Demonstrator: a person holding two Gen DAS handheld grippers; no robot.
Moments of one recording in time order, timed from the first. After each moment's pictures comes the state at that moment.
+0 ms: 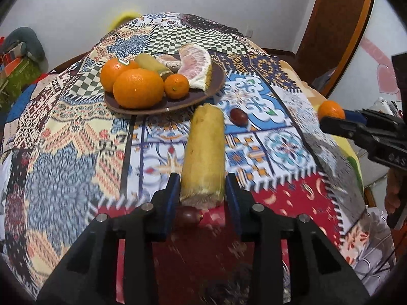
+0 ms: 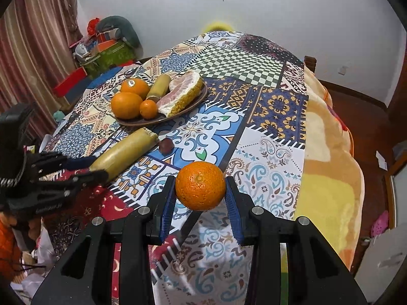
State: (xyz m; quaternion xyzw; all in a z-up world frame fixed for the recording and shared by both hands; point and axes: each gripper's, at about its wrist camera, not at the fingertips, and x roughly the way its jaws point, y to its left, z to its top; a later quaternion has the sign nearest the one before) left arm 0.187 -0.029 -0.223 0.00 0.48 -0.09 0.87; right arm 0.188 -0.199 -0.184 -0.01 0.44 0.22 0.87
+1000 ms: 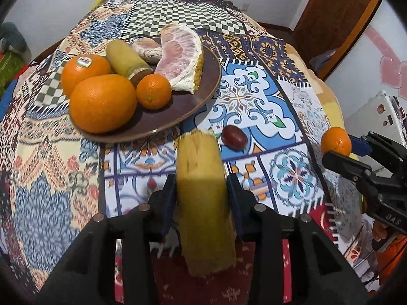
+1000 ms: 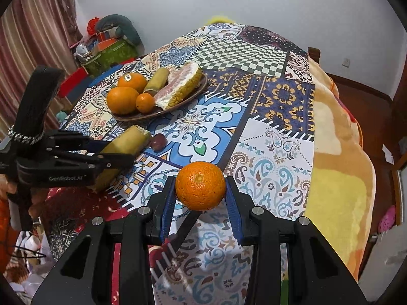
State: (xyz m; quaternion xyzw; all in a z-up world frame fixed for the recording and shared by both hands) left arm 0.265 -0.045 -0.238 0.01 0.56 -0.12 0.82; right arm 0.200 -0.202 -0.202 0.00 0.45 0.23 0.86
